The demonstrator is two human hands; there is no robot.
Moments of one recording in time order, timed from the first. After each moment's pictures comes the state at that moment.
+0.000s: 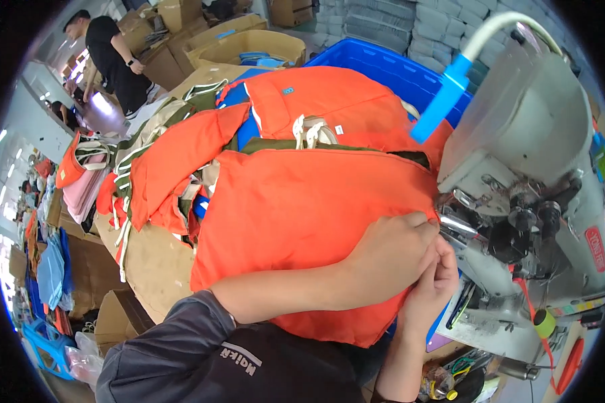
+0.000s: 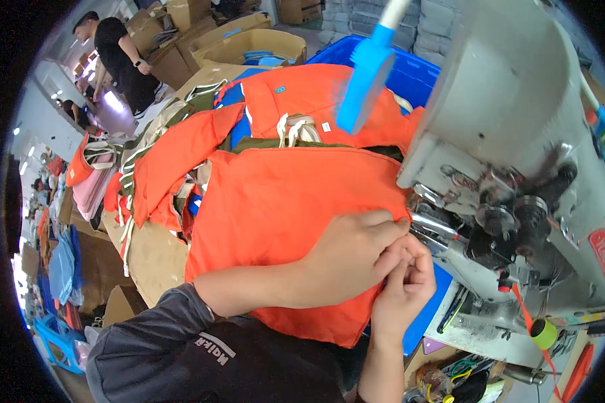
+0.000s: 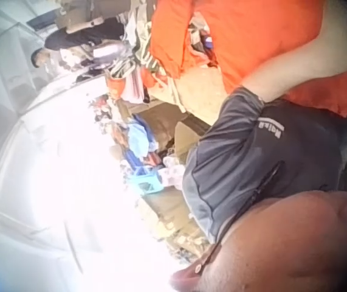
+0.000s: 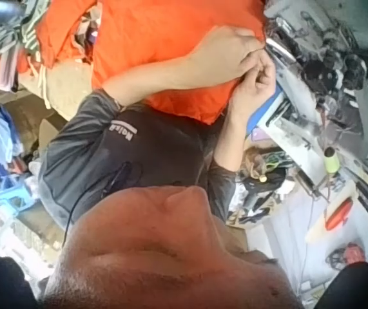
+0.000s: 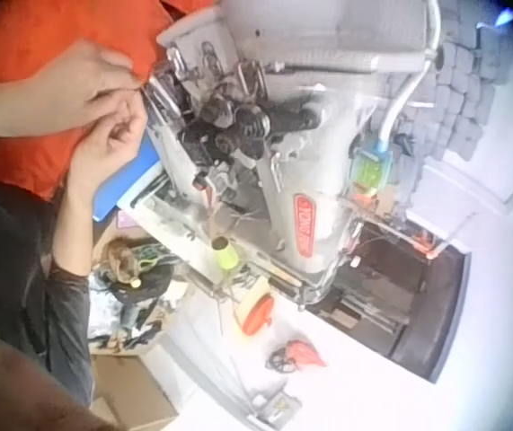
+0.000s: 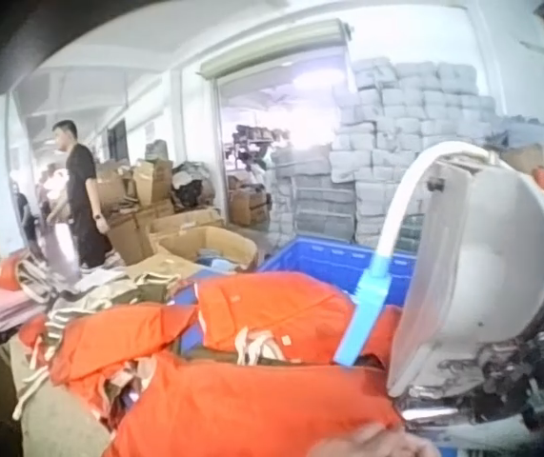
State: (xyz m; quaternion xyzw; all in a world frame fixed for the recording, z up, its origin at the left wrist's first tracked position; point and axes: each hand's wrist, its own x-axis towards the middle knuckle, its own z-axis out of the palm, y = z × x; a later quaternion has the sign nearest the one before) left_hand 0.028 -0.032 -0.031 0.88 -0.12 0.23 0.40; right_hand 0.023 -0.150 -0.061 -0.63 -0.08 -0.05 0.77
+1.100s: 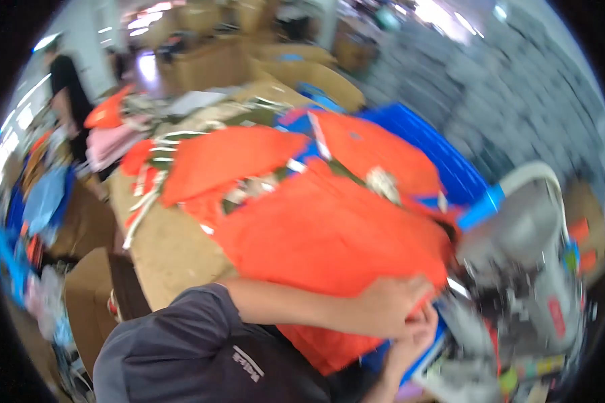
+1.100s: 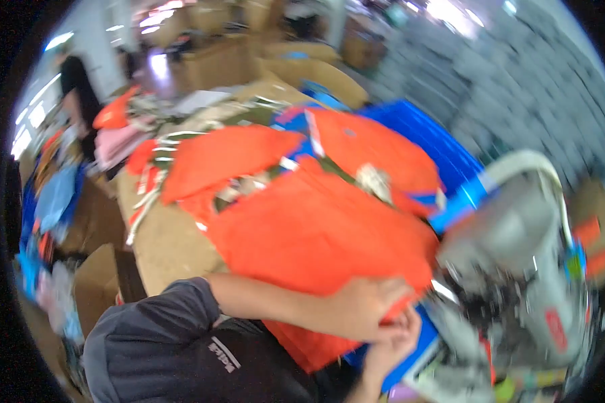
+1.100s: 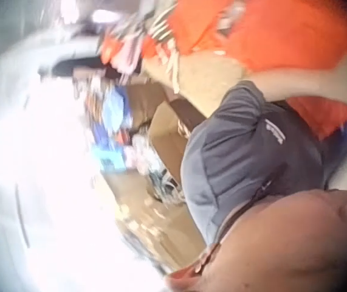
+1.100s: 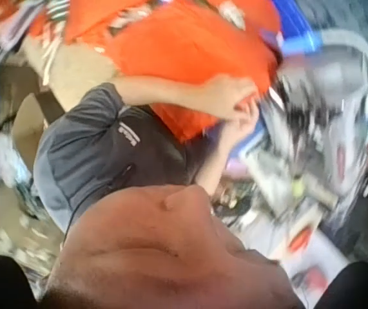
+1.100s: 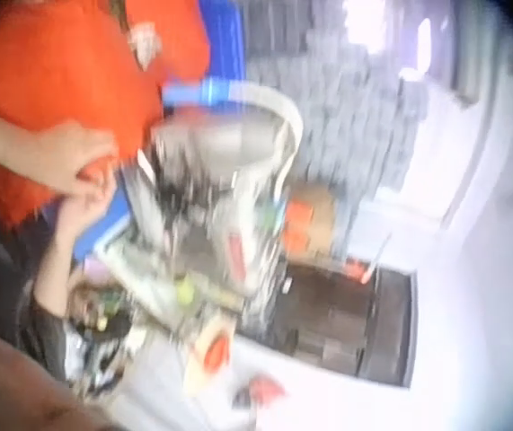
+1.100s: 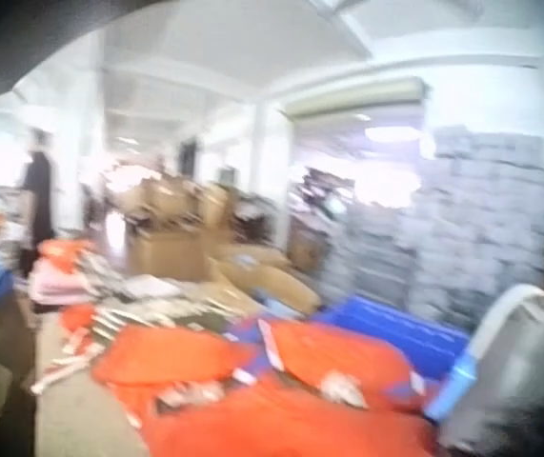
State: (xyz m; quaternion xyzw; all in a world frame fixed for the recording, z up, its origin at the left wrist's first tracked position) left_hand -0.012 -0.014 -0.036 0.88 -0.10 0.25 0.39; right_hand -0.003 -0.158 -0.091 -0.65 -0.14 -0.01 0.75
